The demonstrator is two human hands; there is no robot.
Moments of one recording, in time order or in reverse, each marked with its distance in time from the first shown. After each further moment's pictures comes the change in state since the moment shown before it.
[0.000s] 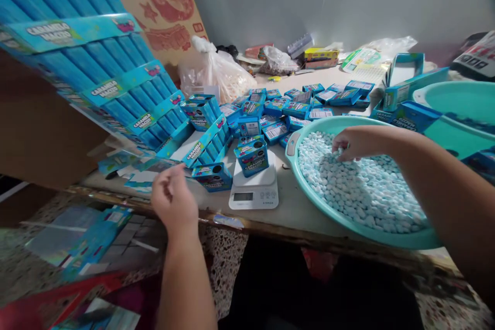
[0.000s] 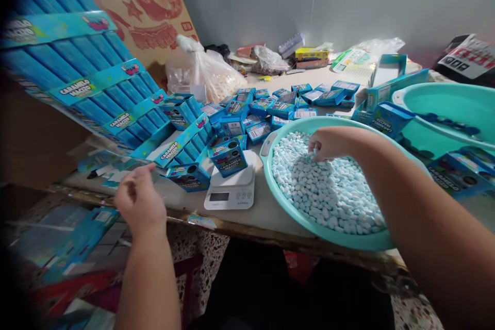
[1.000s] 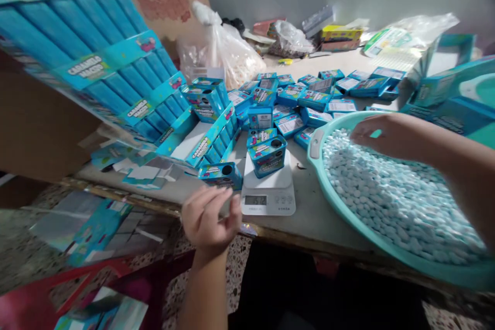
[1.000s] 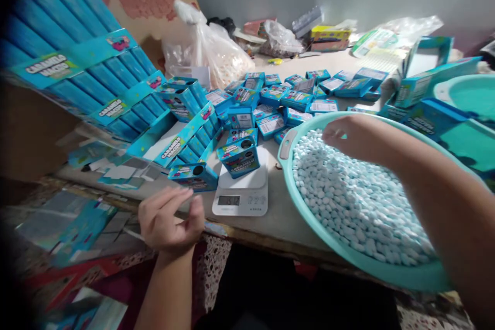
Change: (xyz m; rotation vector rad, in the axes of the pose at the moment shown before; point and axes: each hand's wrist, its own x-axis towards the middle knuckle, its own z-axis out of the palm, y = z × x) left_hand -0.033 -0.007 -0.001 0.147 -0.065 0.813; right_hand 0.008 -0.014 0.003 -0.021 0.476 -0.172
